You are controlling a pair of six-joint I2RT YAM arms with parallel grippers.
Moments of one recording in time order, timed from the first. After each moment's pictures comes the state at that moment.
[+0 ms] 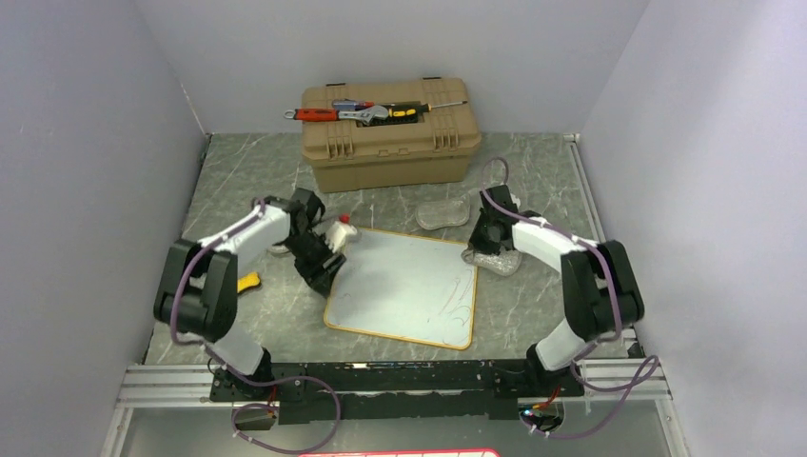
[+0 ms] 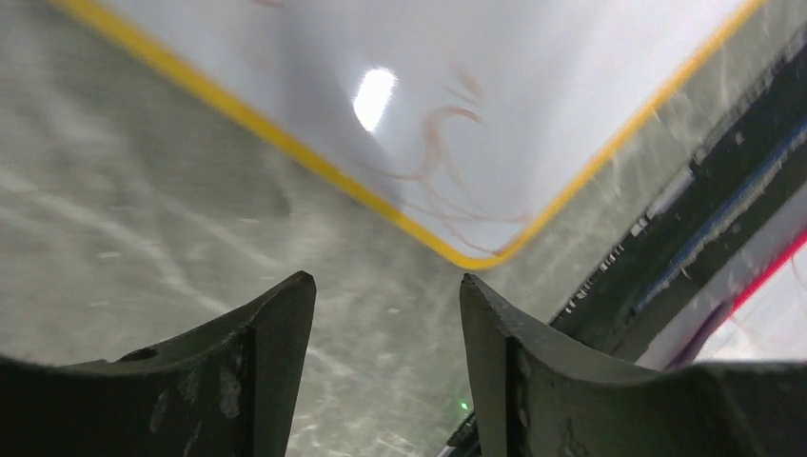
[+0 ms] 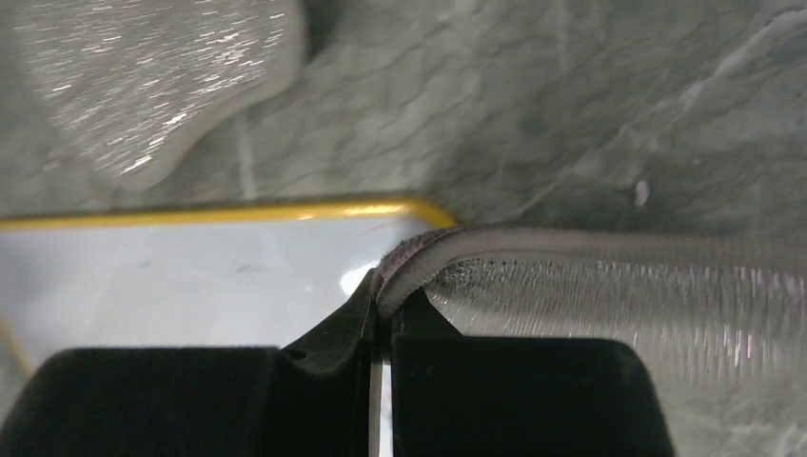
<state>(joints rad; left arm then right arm) -0.27 1.67 1.09 -0.95 0.45 0.59 0.31 1.53 0.86 -0.32 0.04 0.71</state>
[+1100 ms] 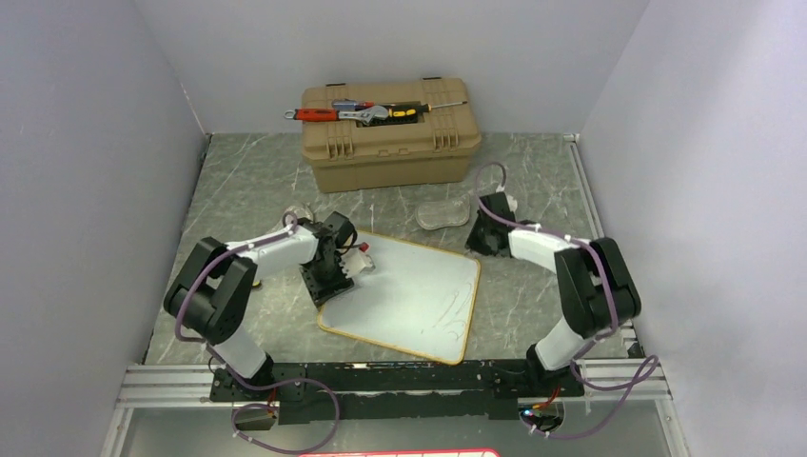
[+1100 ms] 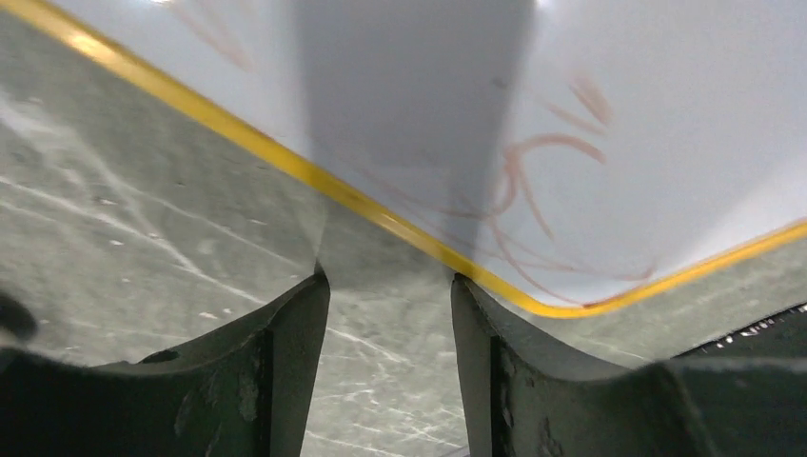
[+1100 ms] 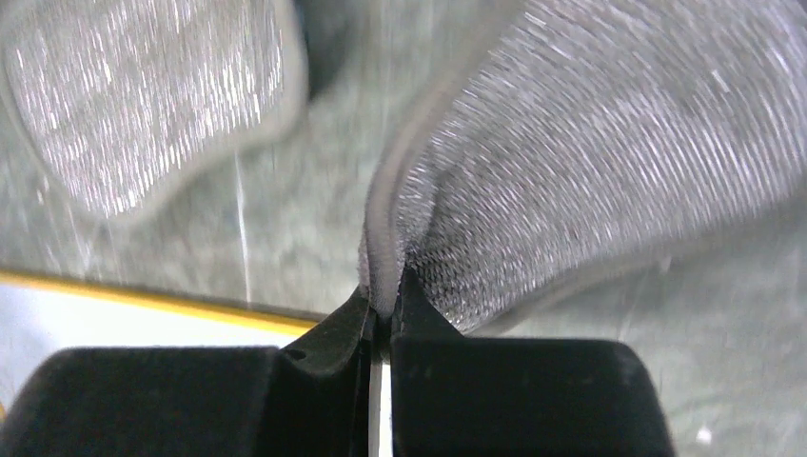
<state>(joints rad) -0.55 1.63 0.89 -0.80 0.02 0.55 0.29 1.66 0.85 -0.16 0.07 0.68</state>
